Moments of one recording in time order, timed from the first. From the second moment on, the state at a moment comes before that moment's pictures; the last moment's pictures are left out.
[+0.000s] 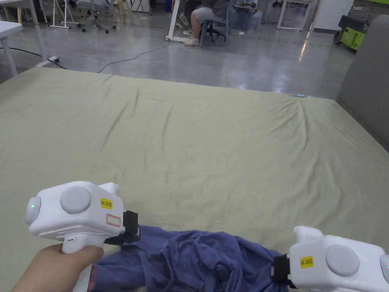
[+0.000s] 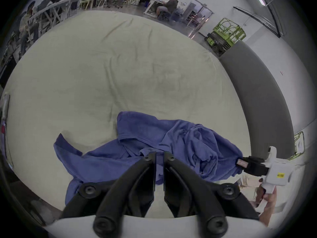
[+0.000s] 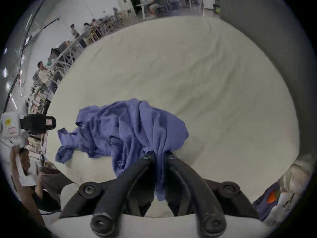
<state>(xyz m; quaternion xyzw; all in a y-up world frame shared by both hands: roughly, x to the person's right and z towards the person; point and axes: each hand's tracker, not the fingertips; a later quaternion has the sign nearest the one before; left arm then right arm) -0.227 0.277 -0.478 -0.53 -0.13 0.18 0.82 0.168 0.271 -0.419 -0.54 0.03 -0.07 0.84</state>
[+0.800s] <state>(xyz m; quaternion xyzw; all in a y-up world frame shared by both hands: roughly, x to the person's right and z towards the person) -0.235 0.249 -0.499 -0.54 -0.09 0.18 0.82 0.175 0.257 -0.414 -0.54 0.00 -0.05 0.84</state>
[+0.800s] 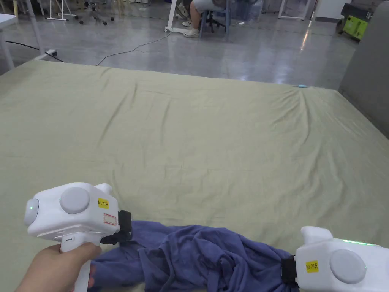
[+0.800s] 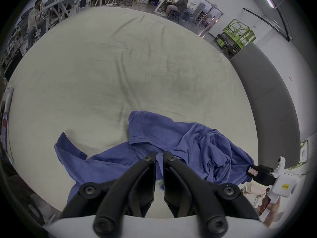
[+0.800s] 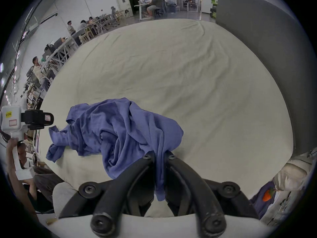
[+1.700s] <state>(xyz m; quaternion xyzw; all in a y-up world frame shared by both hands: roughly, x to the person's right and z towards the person) -0.199 0.244 -0.559 -0.56 -0.13 0.14 0.80 0.189 0.277 -0.414 -0.52 0.01 -0.11 0.85</state>
